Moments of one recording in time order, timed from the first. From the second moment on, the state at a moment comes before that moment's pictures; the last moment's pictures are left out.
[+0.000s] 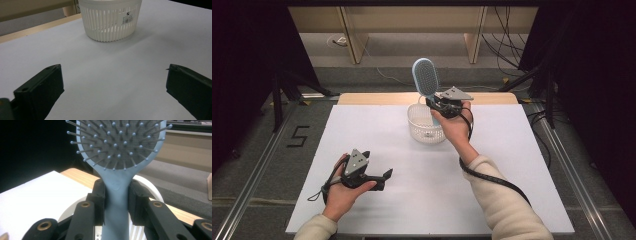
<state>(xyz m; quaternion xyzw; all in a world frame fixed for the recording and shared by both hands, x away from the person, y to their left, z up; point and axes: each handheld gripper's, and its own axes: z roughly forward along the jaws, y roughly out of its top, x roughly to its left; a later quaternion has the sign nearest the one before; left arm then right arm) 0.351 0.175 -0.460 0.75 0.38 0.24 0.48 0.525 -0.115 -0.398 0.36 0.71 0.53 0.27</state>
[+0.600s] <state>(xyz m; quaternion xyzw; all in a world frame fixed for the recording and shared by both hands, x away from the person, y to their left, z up) 0.351 0.175 -0.460 0.75 0.38 0.24 0.48 0.525 -0.114 -0.404 0.36 0.72 0.53 0.27</state>
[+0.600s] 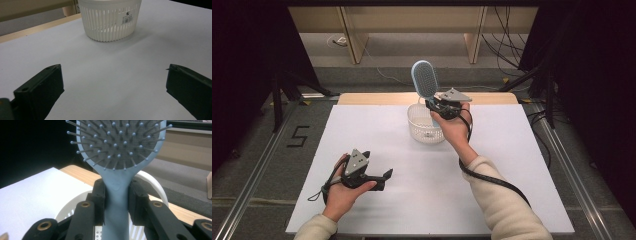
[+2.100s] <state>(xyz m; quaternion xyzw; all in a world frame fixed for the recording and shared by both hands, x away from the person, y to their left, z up) 0.351 0.174 -0.460 0.75 0.38 0.23 0.48 0.525 -0.110 -0.414 0.36 0.73 0.51 0.27</state>
